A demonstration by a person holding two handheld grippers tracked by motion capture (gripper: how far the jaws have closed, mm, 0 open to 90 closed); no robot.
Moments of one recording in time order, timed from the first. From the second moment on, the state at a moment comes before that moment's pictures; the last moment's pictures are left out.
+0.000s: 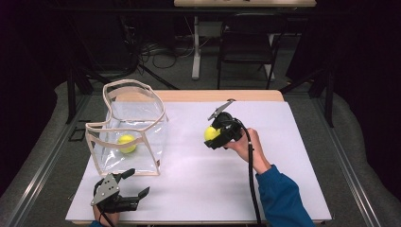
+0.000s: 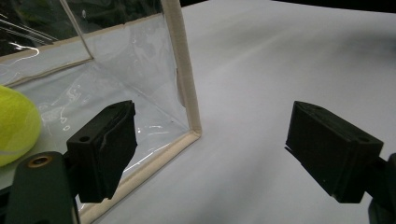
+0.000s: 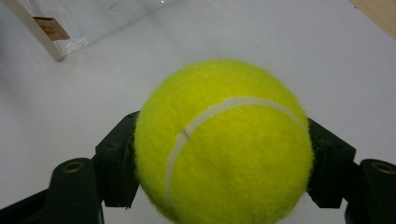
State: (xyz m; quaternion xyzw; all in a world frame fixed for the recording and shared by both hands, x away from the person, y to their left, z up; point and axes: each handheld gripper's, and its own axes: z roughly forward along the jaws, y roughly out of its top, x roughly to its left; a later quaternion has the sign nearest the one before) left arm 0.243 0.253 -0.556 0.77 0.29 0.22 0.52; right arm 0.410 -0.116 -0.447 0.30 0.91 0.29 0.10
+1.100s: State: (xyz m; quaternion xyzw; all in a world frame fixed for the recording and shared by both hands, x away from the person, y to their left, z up) left arm 0.243 0.253 -0.556 0.77 0.29 0.21 0.52; right arm 0.425 -0.108 -0.414 0.28 0.91 0.29 0.10
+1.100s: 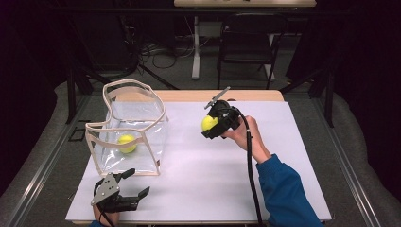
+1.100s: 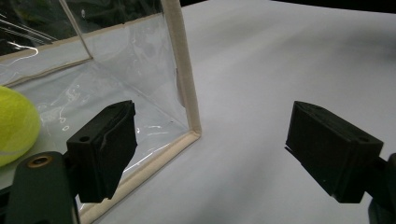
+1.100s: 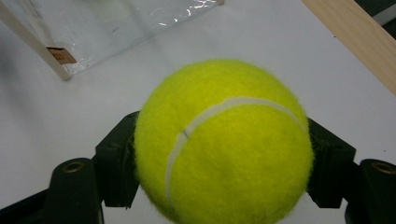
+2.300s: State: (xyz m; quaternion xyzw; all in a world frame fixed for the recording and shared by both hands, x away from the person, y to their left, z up) left arm 0.243 0.253 -0.556 0.77 0.29 0.22 0.52; right arm 0.432 -0.085 -0.386 0.26 0.92 0.28 0.12
